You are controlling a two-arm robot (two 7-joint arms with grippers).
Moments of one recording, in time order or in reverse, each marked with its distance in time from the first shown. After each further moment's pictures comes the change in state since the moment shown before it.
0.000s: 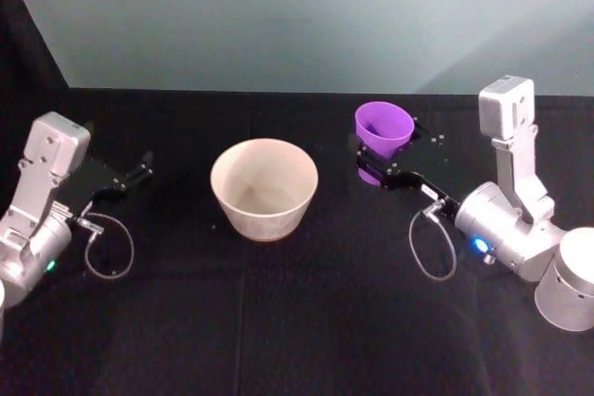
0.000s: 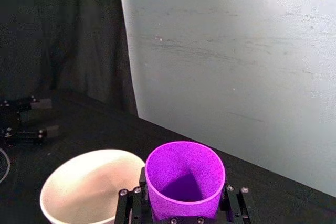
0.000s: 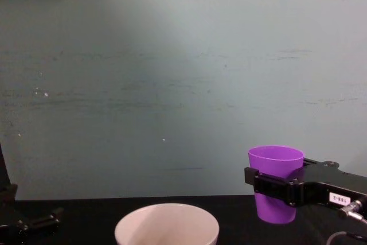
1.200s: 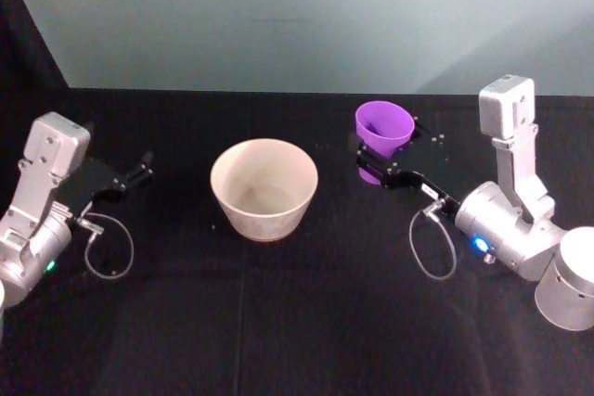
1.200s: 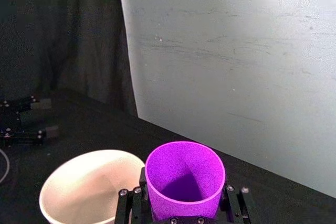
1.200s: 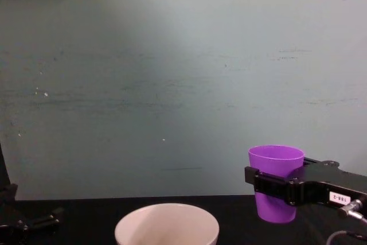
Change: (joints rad) left arm 0.000 0.000 0.000 0.000 0.000 0.000 0.000; right arm 0.001 0.001 0.000 -0.001 0.000 0.000 -0.001
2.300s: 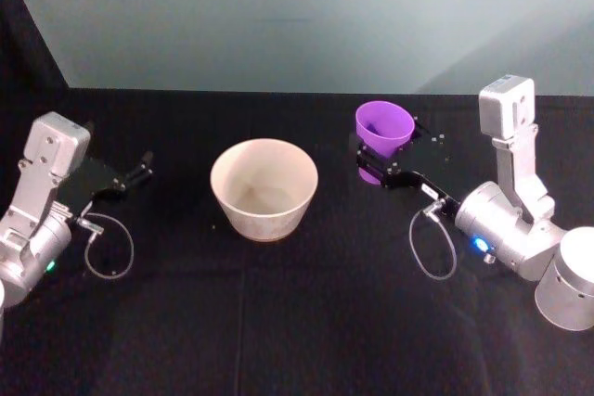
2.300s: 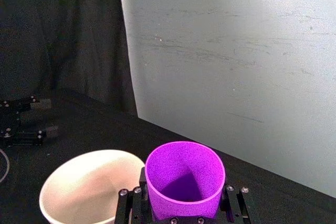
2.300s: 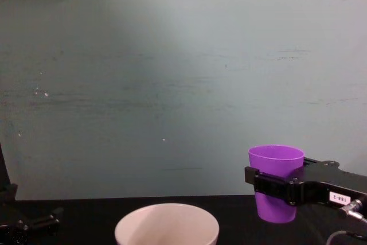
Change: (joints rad) left arm 0.000 0.000 0.000 0.000 0.000 0.000 0.000; right arm 0.000 0.000 0.000 0.000 0.000 0.000 0.000
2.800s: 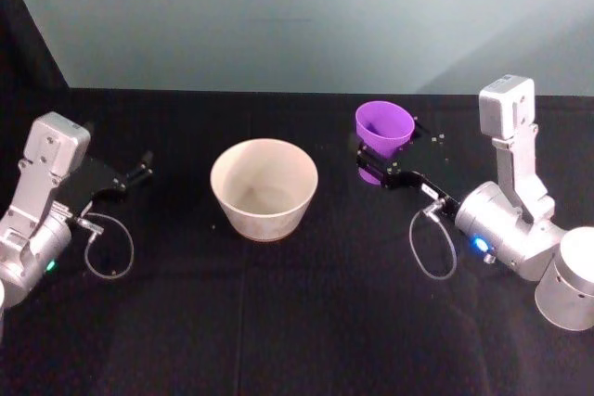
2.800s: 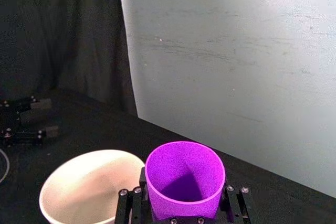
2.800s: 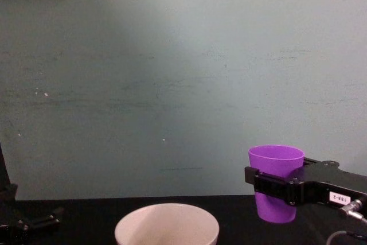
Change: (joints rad) left arm 0.000 0.000 0.000 0.000 0.000 0.000 0.000; right arm 0.000 0.000 0.000 0.000 0.000 0.000 0.000
